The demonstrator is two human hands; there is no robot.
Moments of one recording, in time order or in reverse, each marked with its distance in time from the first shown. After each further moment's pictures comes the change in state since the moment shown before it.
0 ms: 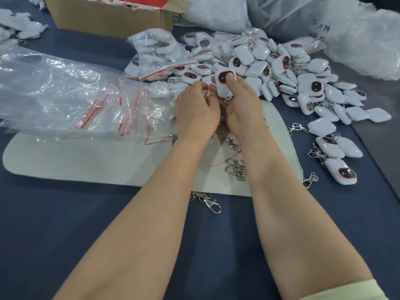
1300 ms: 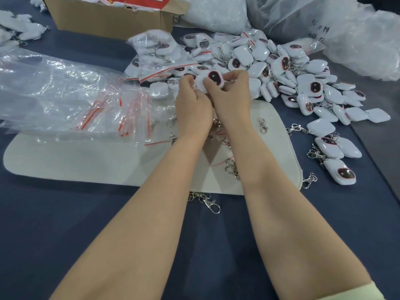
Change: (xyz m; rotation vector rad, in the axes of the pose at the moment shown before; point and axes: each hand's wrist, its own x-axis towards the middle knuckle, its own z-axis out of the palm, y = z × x) left_hand 0.003 0.006 0.000 -0.281 0.108 -0.168; right_hand -0.004 0.005 0.017 -0.736 0.181 -0.225
